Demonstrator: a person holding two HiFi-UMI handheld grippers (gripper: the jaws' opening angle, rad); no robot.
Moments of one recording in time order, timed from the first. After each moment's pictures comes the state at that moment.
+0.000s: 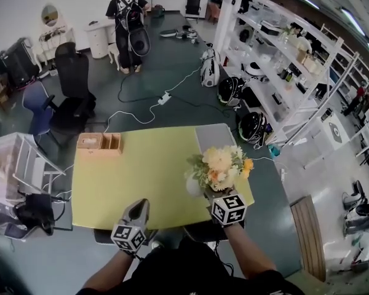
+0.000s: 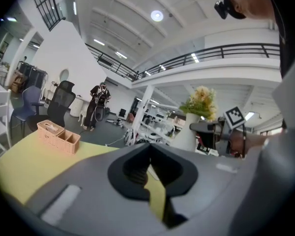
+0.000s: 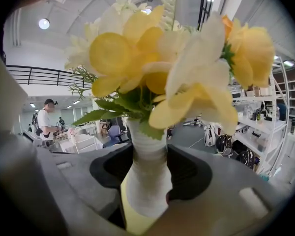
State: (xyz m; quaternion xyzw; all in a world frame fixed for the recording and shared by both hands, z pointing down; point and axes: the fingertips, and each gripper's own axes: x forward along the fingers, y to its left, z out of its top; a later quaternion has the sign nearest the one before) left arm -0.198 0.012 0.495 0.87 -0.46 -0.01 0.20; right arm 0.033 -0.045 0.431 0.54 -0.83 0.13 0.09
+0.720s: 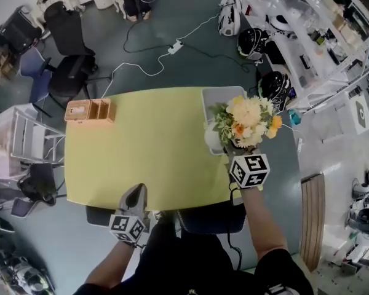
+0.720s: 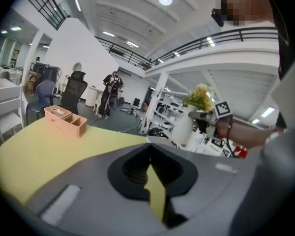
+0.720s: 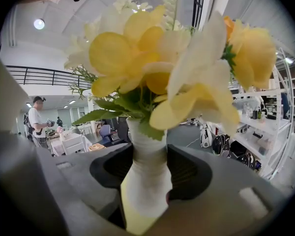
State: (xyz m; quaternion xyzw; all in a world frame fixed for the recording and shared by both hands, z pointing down) left arm -0.132 -0.050 0.570 0.81 -0.52 0.05 0.25; right arm 0.166 -0.220 0.495 0.55 -0.82 0.13 0.09
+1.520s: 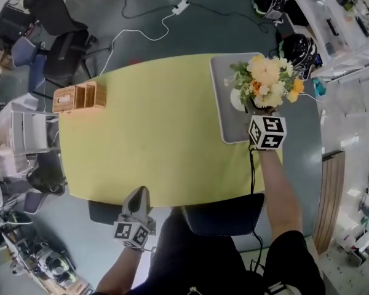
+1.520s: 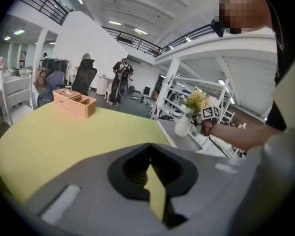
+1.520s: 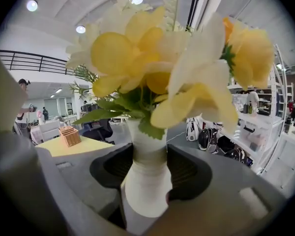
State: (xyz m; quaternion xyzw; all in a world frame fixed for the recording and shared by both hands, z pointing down) left arm -0.115 -0.067 0.670 0.76 -0.56 0.12 0.31; right arm 0.264 -0.360 0.679 0.59 -0.78 0.14 0.13
